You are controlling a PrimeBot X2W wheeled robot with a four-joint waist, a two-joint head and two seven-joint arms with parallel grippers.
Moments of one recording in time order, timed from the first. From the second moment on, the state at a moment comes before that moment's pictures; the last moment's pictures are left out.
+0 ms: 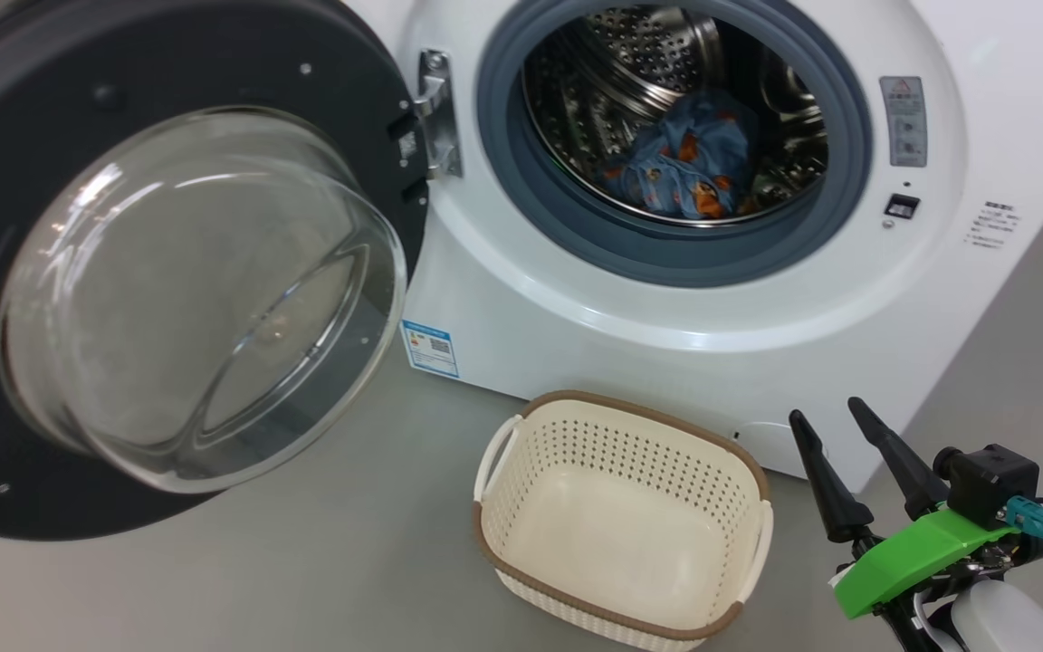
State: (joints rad) left arm -0.45 0.49 0.48 0.41 -1.29 -0.06 0.02; right arm -0.20 -0.28 0.31 0.36 0.54 0.13 -0.25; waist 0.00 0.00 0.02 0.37
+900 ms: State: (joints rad) left arm -0.62 0.61 0.60 0.98 -1.53 -0.12 0.33; right arm -0.24 -0.34 0.31 0.36 0.53 0.13 -0.25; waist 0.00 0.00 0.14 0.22
